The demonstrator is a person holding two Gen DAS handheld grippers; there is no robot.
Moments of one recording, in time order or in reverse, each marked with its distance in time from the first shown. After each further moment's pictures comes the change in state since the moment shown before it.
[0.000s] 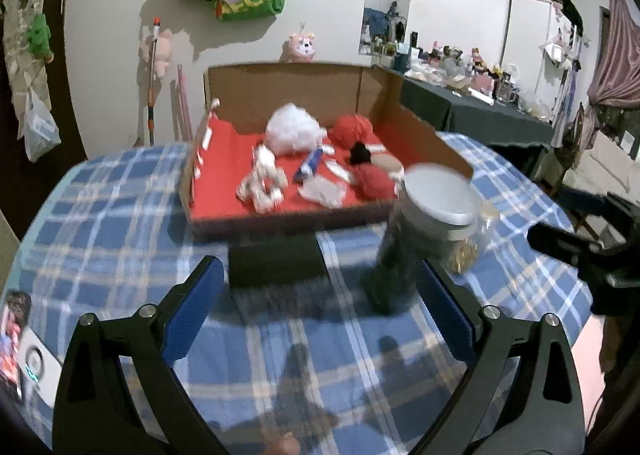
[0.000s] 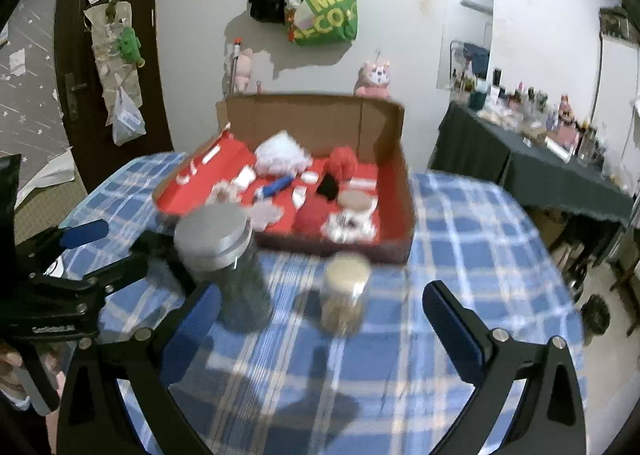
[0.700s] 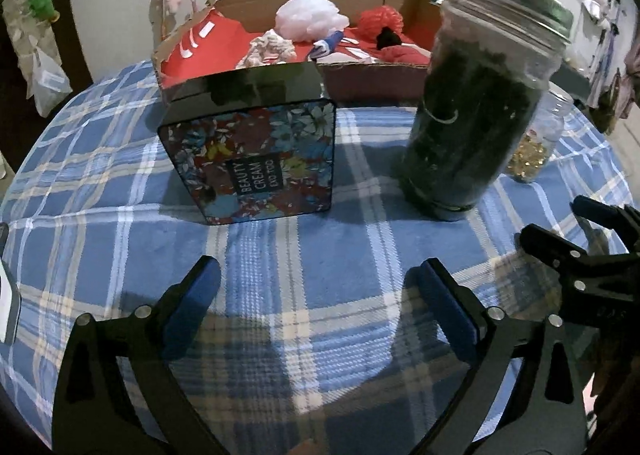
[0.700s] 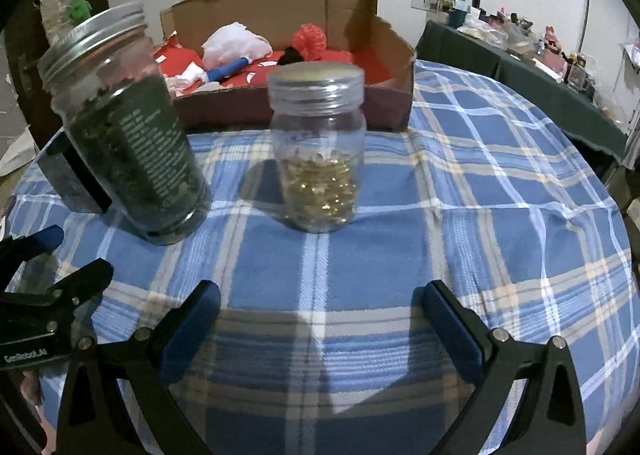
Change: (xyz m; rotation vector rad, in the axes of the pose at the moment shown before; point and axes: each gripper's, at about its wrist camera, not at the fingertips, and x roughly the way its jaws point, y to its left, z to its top) left arm 0.067 -0.016 -0.073 -0.020 0.239 0.113; right arm 0.088 -0.016 -0.072 0.094 0.212 -0.082
